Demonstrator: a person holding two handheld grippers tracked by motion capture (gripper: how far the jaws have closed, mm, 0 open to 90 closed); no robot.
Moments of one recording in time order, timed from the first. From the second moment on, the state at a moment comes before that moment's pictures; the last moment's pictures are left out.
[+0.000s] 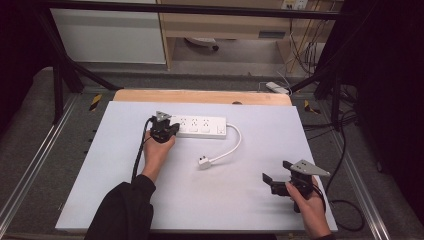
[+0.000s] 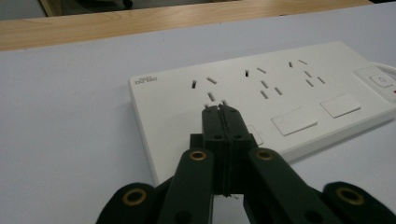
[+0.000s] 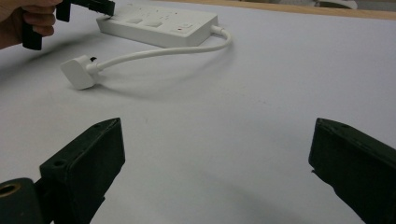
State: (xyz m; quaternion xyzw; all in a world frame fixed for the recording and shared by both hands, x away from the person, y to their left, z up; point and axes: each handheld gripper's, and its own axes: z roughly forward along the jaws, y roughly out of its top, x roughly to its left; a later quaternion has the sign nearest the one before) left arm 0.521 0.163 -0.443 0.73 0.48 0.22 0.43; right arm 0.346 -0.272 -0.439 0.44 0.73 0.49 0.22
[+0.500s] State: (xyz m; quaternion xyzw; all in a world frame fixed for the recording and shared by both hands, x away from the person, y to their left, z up) left arm 0.521 0.163 -0.444 0.73 0.48 0.22 0.43; right arm 0.346 -0.272 -0.439 0.44 0.73 0.49 0.22
